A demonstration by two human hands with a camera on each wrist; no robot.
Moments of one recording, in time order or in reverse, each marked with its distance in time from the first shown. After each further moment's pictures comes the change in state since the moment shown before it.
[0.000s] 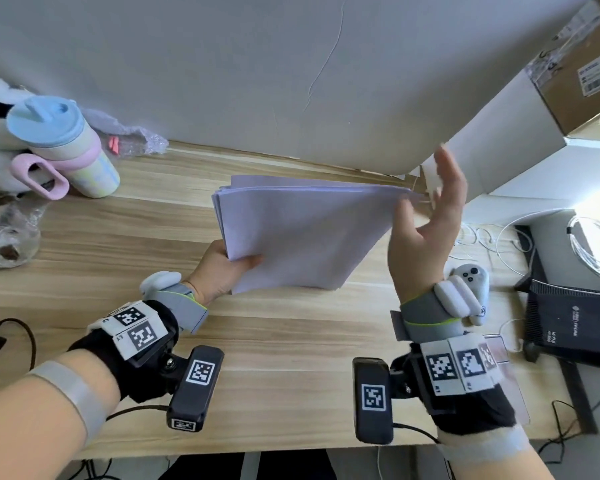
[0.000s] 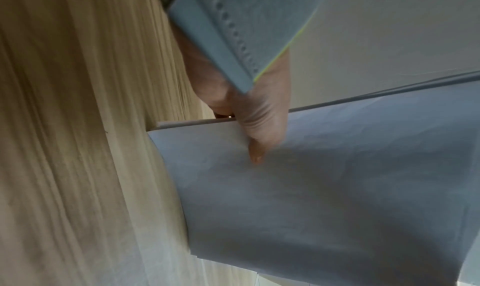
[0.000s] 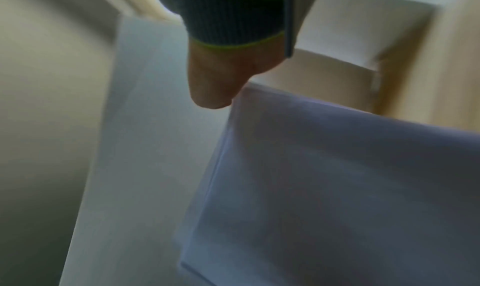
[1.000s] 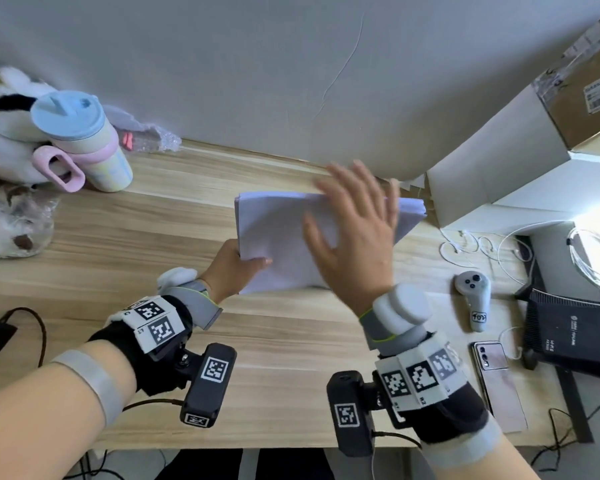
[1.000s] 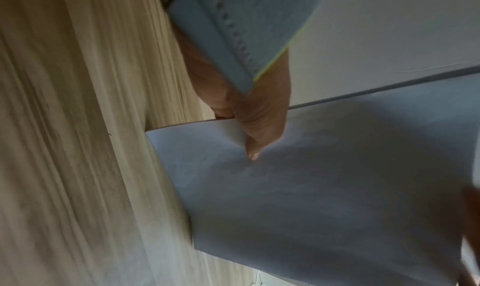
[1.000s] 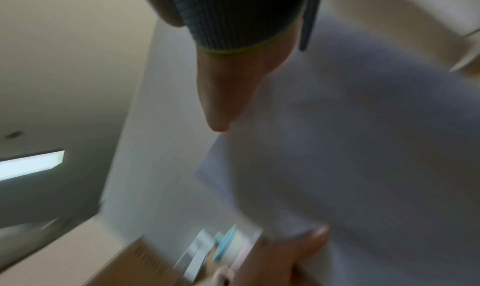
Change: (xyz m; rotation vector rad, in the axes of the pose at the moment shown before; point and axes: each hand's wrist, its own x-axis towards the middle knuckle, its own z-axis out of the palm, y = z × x) left_hand -0.006 0.001 -0.004 0.092 -0.024 -0.011; right_hand -0.037 -0.030 0.045 -0.577 -0.372 -0.421
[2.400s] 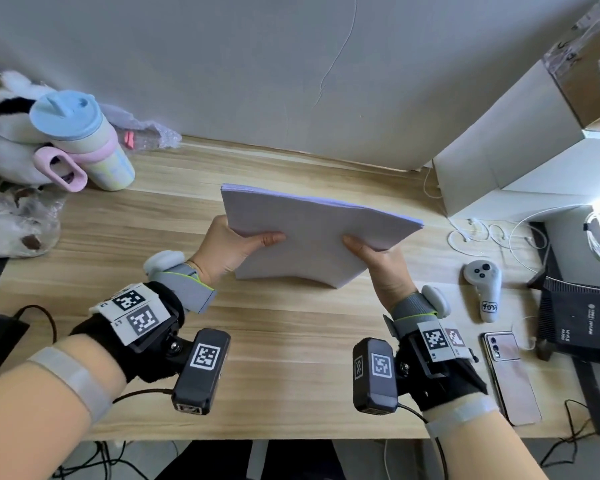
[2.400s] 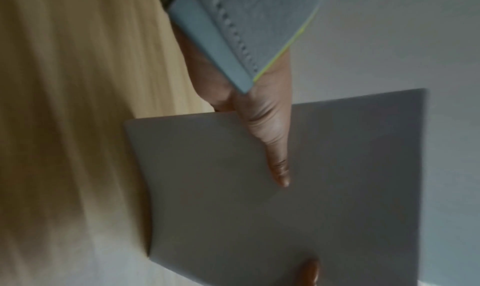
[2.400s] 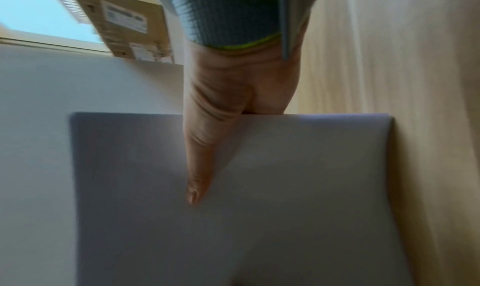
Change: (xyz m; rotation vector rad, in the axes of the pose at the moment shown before) left_hand 0.005 0.019 -0.007 -0.182 0.061 0.140; right_hand -0.041 0.077 0.026 1.195 -0.176 0.724
